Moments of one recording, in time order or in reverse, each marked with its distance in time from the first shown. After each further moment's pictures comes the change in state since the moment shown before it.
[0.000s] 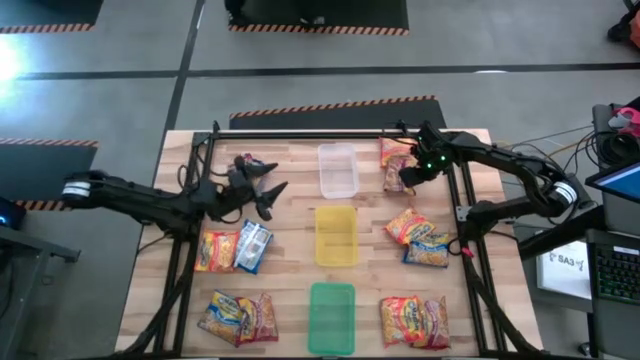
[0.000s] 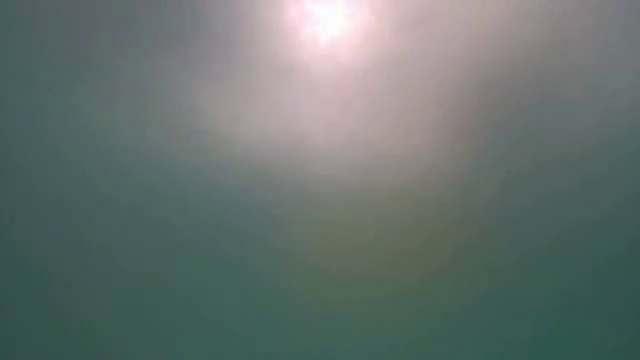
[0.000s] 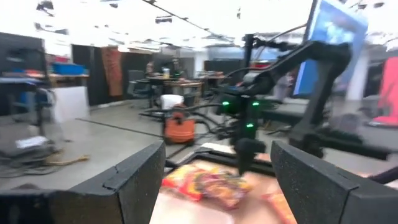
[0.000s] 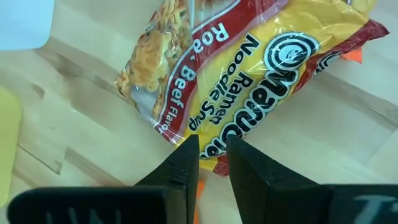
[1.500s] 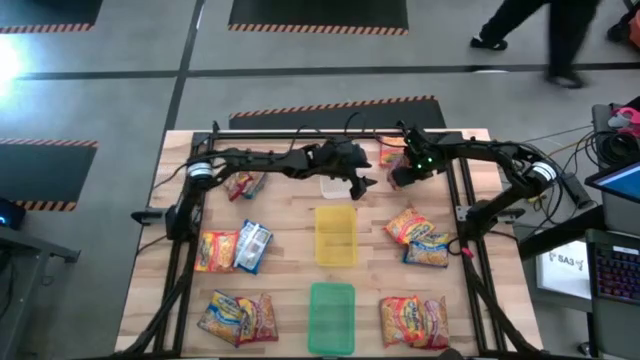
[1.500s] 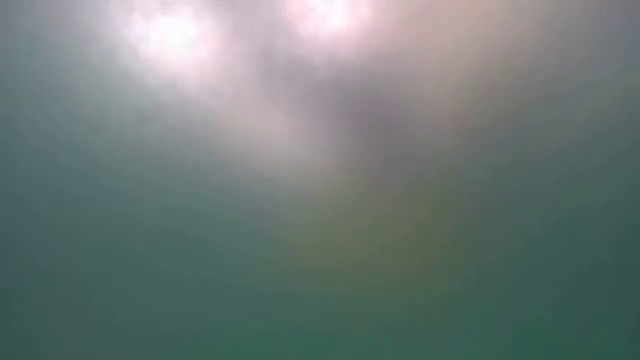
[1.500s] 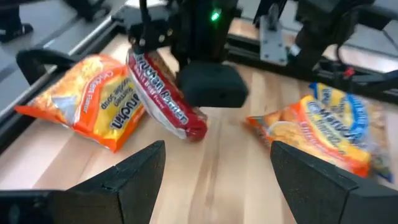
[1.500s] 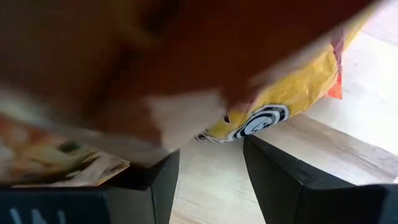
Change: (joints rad) left arm 0.303 1.095 1.252 -0.855 0.614 -0.114; right arm -0.003 0.229 -0.019 0.183 0.131 0.026
